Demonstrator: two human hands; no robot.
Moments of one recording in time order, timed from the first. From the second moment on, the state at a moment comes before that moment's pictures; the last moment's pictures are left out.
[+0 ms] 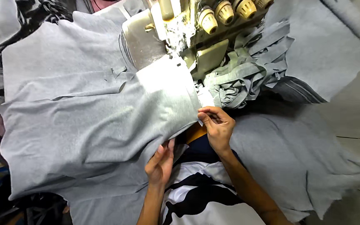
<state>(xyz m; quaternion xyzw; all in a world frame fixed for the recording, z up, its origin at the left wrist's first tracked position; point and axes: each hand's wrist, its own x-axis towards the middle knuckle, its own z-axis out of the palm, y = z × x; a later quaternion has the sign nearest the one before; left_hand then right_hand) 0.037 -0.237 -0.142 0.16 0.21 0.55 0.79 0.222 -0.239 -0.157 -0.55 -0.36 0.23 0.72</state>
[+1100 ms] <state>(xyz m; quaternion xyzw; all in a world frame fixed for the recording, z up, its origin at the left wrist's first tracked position) 0.069 0.029 -0.043 0.74 0.49 0.26 0.37 0.230 -0.156 -0.104 -0.61 -0.39 0.19 0.66</state>
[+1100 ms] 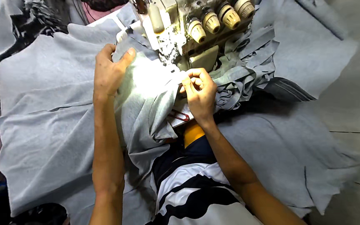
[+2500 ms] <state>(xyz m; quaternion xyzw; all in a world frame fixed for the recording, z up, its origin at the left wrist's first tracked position) -0.049 -0.039 -0.036 0.56 0.33 0.69 0.31 0.249 -0.219 -0.105 -0.67 -0.64 0.27 0.25</state>
